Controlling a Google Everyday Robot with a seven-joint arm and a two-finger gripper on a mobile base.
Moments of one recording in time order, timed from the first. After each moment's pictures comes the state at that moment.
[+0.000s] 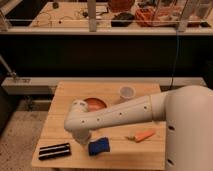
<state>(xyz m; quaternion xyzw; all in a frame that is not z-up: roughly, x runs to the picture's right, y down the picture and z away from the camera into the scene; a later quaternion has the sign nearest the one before) -0.119 0.279 0.741 -0.32 -0.17 -0.39 0.85</state>
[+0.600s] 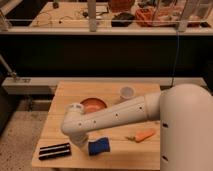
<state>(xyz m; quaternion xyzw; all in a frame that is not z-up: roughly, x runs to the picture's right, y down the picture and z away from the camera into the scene) -0.136 0.290 0.744 -0.31 -0.18 -0.40 0.84</state>
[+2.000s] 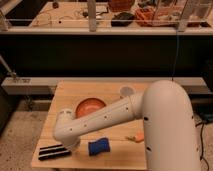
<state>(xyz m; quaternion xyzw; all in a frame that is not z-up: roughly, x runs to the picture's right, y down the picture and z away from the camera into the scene) -0.178 0.310 0.760 -0.30 -0.19 -0.43 0.83</state>
